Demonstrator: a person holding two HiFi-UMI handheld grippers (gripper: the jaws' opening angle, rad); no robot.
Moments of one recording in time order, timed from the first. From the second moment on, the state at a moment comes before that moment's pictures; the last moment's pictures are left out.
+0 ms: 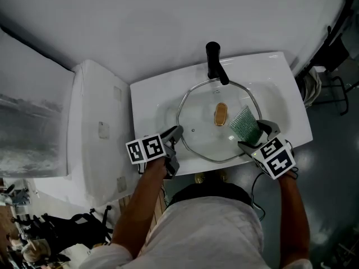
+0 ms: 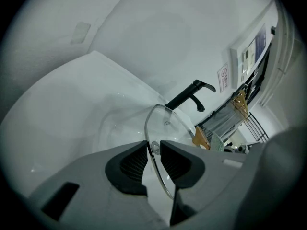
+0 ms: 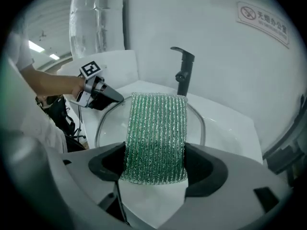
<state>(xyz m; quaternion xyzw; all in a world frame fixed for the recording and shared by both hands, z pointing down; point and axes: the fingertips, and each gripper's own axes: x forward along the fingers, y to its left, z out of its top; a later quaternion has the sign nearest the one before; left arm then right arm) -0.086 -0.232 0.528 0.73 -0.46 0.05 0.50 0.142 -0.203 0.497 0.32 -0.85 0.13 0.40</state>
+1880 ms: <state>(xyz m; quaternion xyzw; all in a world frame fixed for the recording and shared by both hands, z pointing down) -0.087 -0.232 0.529 0.73 -0.48 0.06 0.49 0.143 -0.141 0.512 0.17 -0.82 -0.01 0.54</state>
